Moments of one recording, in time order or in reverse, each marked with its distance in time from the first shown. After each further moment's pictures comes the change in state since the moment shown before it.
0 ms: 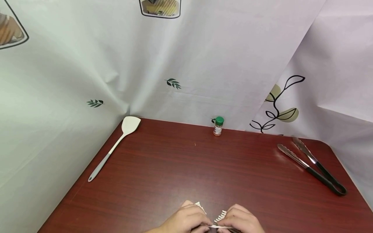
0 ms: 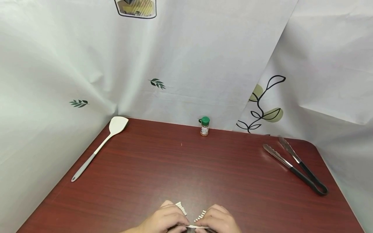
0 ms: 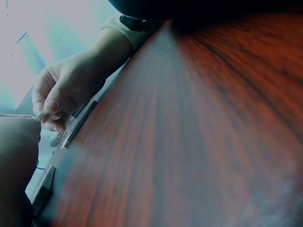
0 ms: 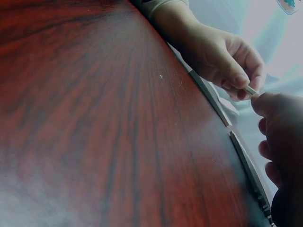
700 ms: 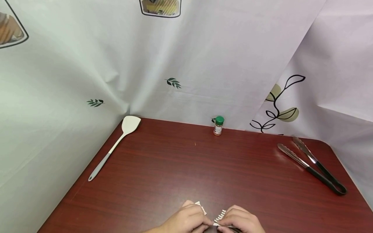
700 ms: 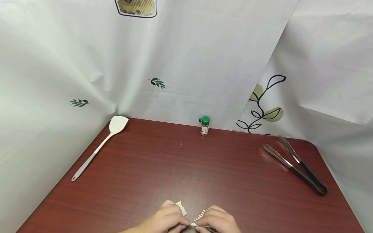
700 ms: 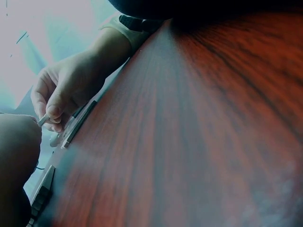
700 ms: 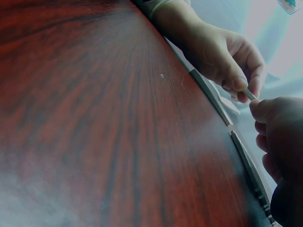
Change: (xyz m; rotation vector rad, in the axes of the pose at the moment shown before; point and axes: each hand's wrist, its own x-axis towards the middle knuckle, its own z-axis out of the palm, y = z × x) left_hand 0.002 0.000 0.003 0.031 0.003 0.012; right_hand -0.009 0.001 0.004 0.064 0.027 0.027
